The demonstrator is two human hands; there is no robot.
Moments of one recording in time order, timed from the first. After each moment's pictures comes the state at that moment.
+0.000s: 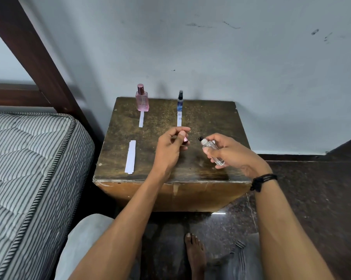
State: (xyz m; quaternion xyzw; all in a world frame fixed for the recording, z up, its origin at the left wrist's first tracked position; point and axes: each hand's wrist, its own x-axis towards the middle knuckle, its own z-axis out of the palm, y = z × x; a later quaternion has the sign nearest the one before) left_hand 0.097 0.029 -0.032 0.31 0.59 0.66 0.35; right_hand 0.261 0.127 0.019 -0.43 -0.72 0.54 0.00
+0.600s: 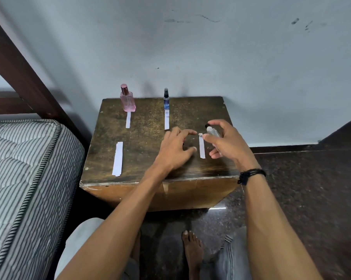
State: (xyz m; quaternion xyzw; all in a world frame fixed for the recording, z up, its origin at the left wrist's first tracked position) left_hand 0.115 0.057 -0.041 0.56 0.74 0.32 0.21; right_hand 0.275 0.142 0.008 -0.51 -0.70 0.47 0.16
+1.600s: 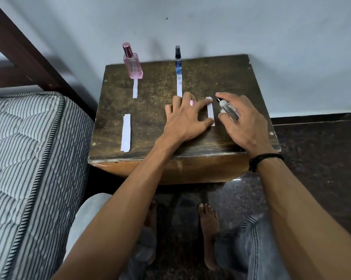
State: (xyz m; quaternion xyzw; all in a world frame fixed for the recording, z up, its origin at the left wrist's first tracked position) left_hand 0.105 0.073 -0.056 0.57 0.79 0.17 0.10; right_hand 0.270 0.130 -0.044 -0.45 -0.82 0.26 0.23
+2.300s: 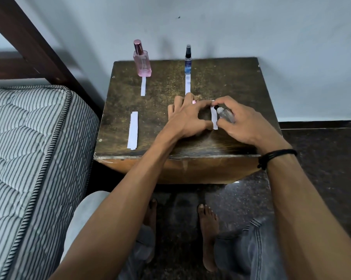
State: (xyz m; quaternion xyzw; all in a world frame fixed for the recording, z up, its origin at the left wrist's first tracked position) left_hand 0.087 0.065 -0.043 0.56 0.78 0.19 0.20; right_hand 0.254 0.138 -0.019 -0.41 -0.86 0.29 0.02
